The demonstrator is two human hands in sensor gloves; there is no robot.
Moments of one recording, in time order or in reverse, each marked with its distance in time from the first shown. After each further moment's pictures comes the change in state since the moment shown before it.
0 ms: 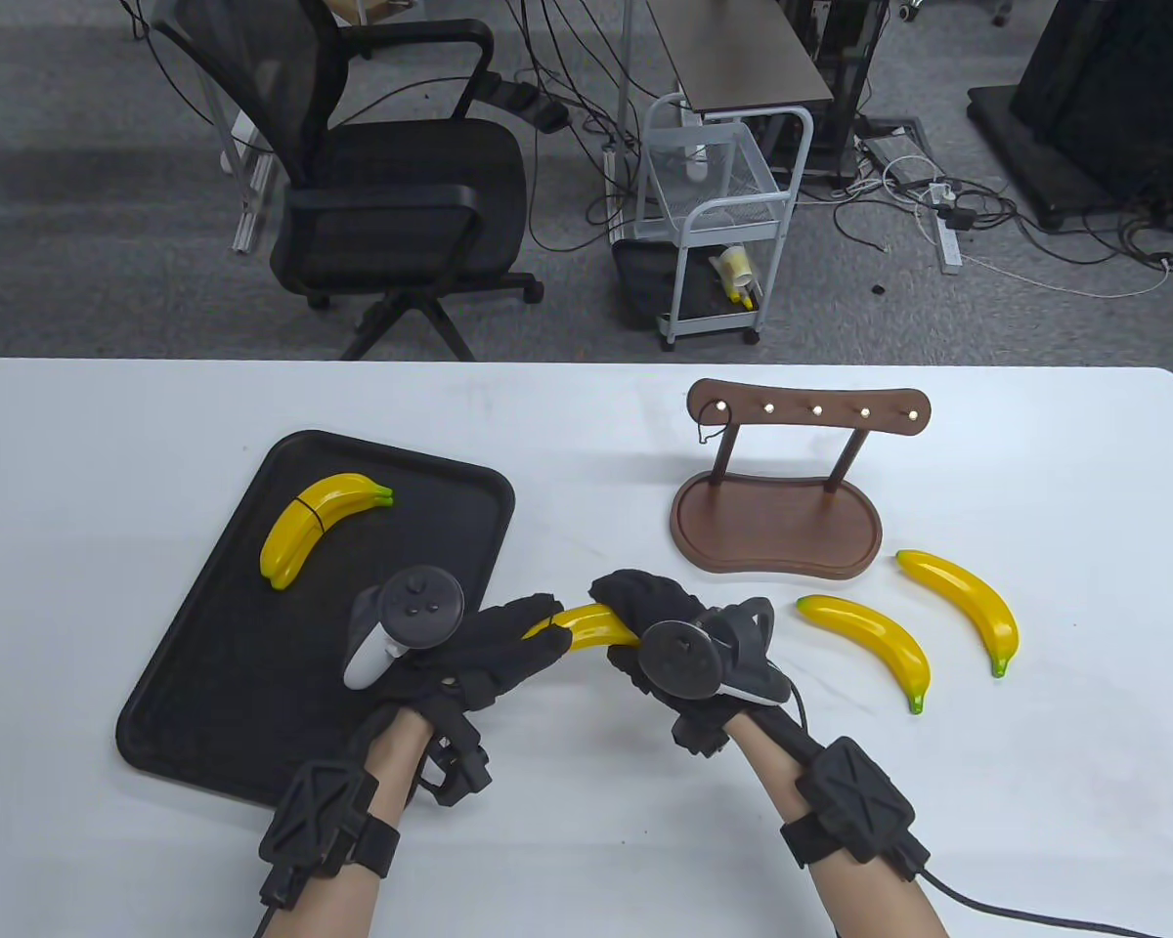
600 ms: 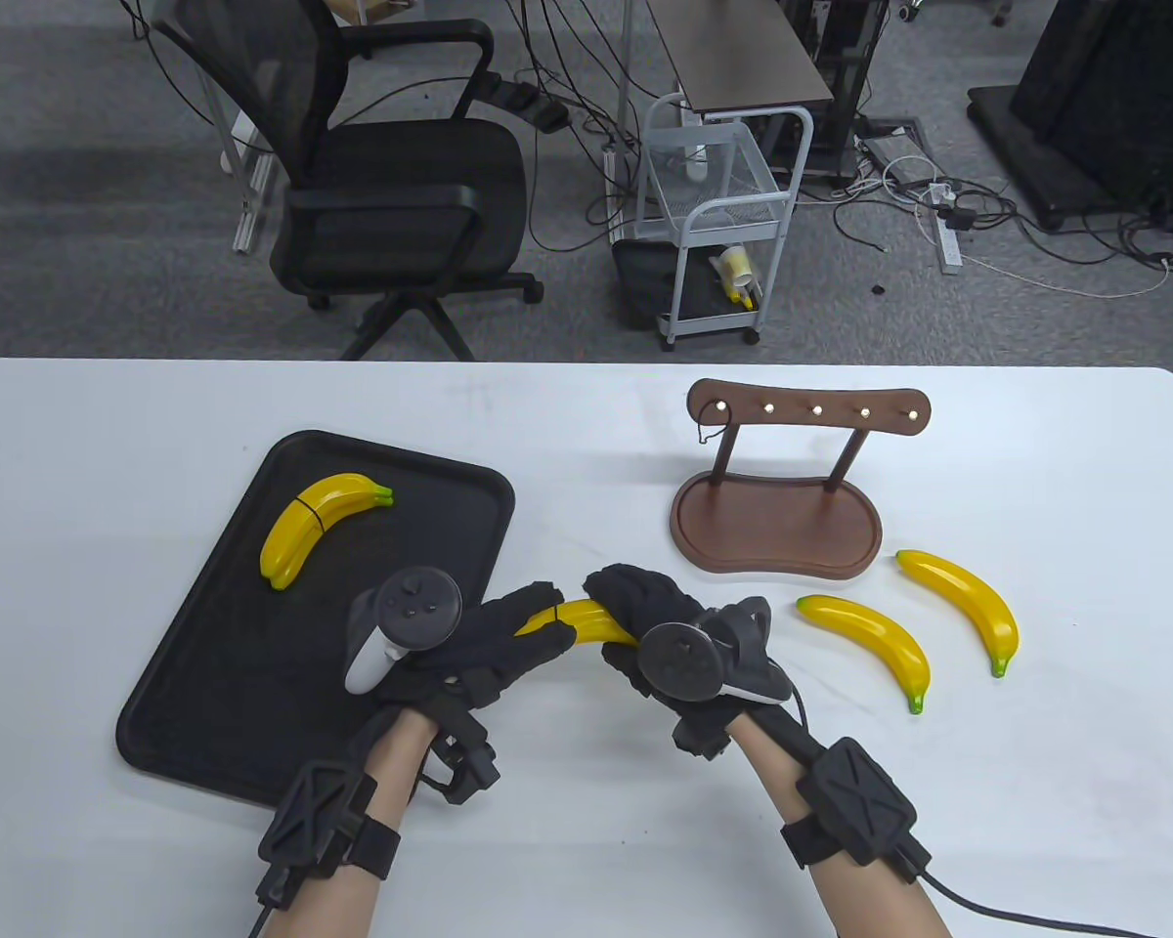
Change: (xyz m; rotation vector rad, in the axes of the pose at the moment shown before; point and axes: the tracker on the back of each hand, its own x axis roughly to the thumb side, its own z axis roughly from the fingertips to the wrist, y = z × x) left_hand 0.004 0.003 0.002 0.084 -0.003 -0.010; right_hand -0.001 -0.003 0.000 0.029 -0.032 -0.039
